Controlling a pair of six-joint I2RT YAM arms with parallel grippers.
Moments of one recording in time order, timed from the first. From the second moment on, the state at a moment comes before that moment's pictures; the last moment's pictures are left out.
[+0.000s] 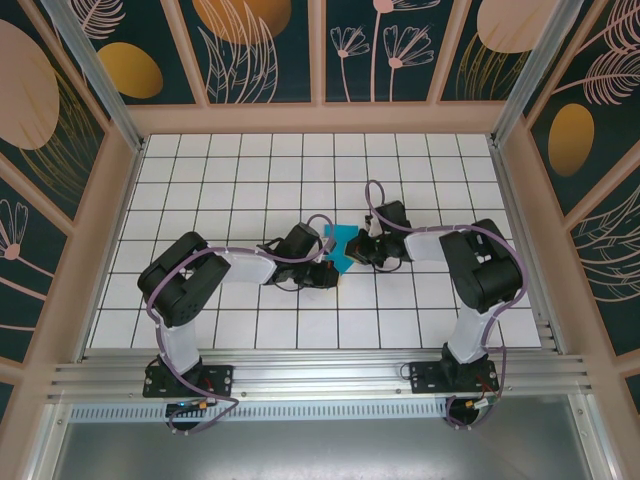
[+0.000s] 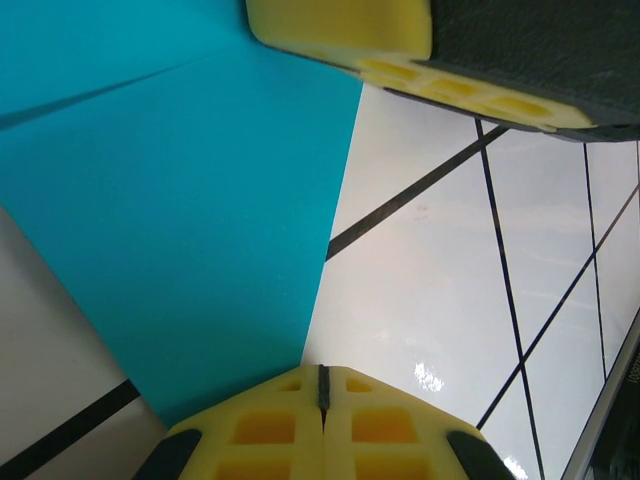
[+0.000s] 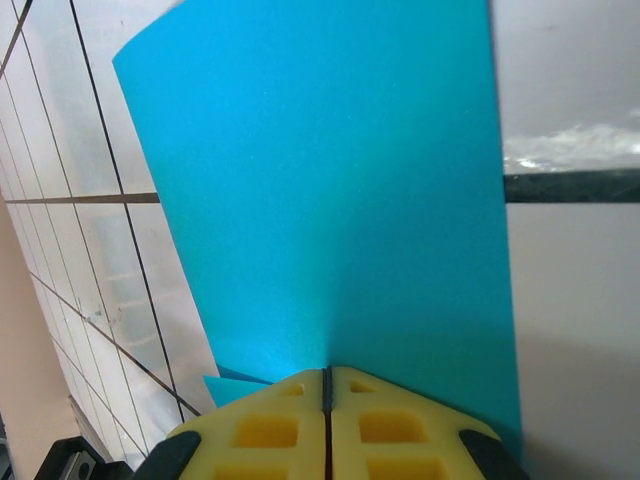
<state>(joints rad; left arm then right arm) -0.77 1.87 0.88 0.08 0.49 -0.65 0.43 1.81 0.82 0.04 -0.58 0.79</state>
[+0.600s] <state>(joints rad) -0.77 1.87 0.89 0.07 0.49 -0.64 0.48 1.76 0.76 0.06 -0.64 0.78</state>
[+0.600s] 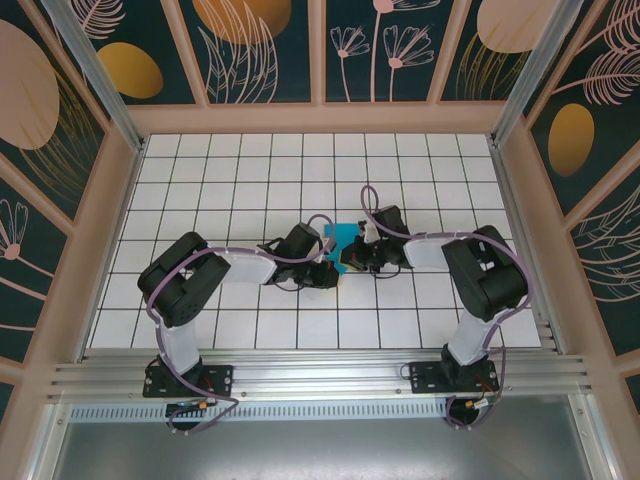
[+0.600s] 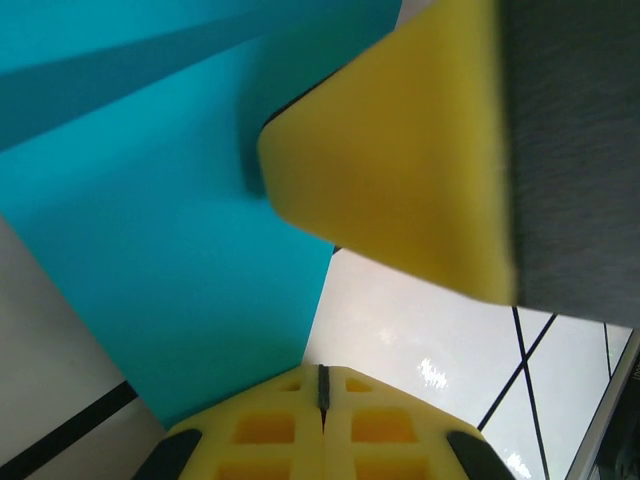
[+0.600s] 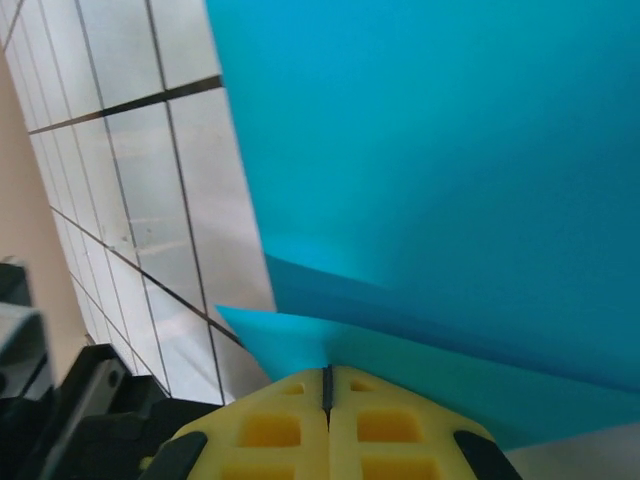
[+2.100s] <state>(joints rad) -0.77 1.82 0.85 0.02 0.44 -0.63 0.53 1.77 0.70 0.13 -0.67 0.78</state>
